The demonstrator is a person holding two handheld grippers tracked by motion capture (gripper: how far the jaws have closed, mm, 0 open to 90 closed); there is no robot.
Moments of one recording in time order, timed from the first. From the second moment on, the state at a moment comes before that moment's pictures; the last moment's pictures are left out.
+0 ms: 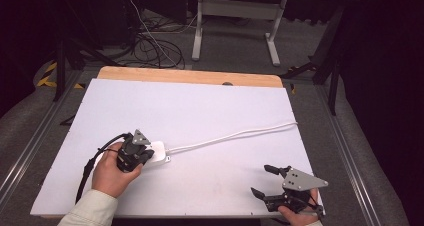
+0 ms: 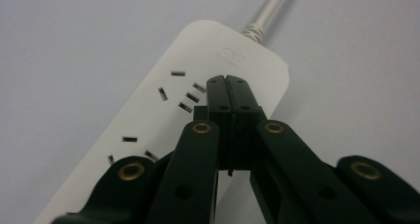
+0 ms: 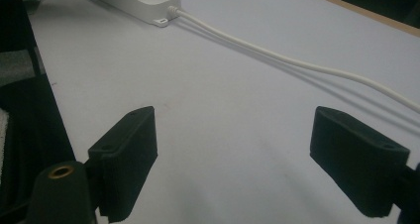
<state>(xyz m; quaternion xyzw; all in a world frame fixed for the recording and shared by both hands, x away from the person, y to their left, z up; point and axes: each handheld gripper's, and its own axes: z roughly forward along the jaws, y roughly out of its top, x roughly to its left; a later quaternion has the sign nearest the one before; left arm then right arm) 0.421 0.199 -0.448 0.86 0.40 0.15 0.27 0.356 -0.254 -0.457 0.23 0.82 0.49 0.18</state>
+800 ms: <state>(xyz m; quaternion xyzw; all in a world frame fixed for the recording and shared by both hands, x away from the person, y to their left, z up) 0.420 0.198 -0.450 0.86 0.40 0.16 0.27 0.356 -0.253 -0.458 0.23 0.82 0.48 0.18</state>
